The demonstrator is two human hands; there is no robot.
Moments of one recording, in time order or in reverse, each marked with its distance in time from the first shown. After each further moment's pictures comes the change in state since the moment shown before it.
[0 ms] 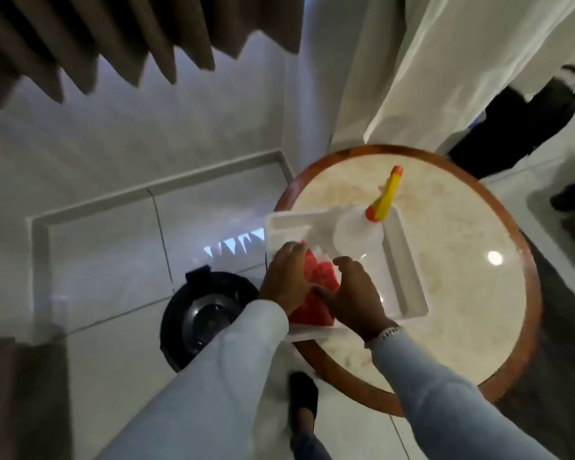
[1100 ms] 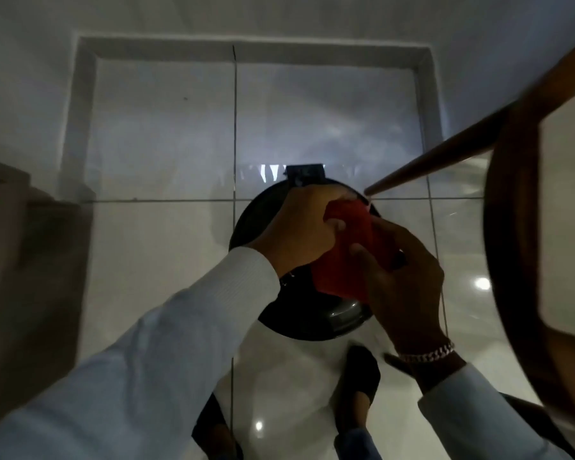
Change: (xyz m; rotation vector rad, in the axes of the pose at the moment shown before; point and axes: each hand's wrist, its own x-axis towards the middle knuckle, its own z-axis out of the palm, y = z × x) left_hand -0.013 -0.305 0.006 -0.362 0.112 0.007; right_hand 0.010 -0.040 0.284 0.227 0.158 -0.258
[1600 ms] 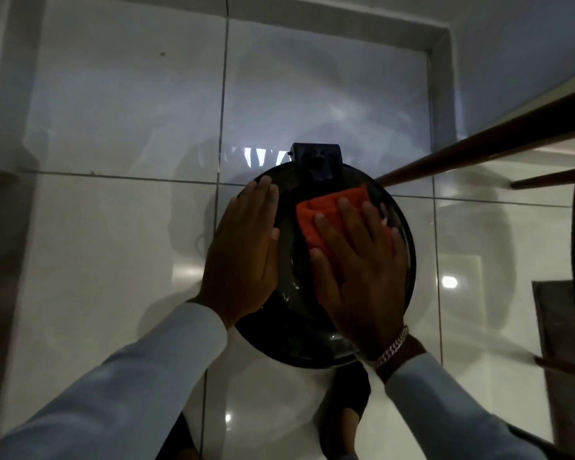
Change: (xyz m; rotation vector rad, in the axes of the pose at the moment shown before) left_hand -0.023 -0.146 0.033 0.316 0.300 0.096; right_hand 0.020 0.069 0.087 -0.555 -0.089 -0.478
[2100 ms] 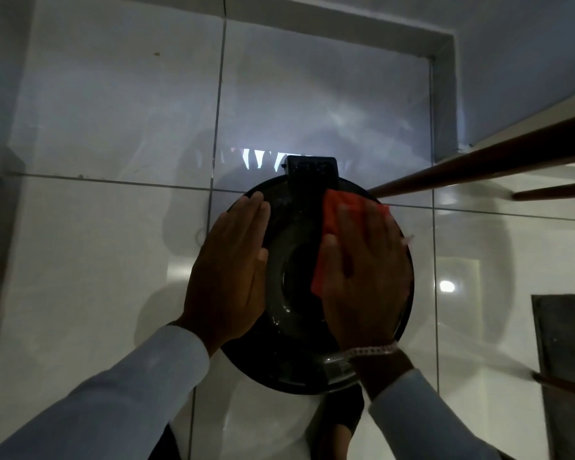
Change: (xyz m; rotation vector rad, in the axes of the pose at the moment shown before) left_hand 0.001 -0.006 0.005 0.038 0.027 0.014; right_hand 0.029 -0.004 0.001 0.069 0.066 0.273
